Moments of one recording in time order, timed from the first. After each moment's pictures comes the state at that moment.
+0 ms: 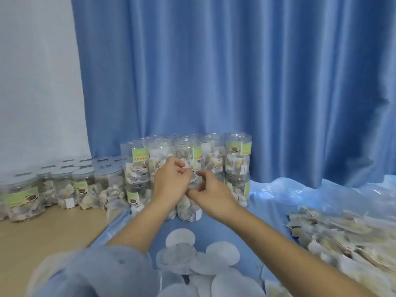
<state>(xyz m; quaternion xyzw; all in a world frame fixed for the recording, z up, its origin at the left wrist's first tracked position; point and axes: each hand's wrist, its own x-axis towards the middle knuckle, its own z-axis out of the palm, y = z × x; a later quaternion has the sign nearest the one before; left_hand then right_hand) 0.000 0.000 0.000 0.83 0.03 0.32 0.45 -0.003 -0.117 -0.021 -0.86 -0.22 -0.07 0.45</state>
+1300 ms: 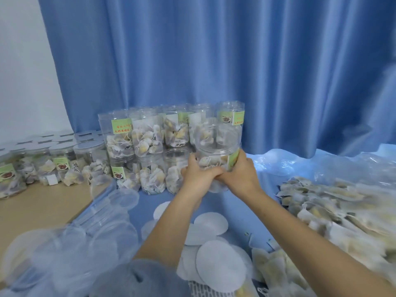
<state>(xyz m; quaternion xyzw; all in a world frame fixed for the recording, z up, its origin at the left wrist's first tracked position) 0.016 -0.078 -0.068 0.73 0.03 0.09 0.67 0.044 -0.184 -0.083 -0.83 -0.06 -0.18 0.52</state>
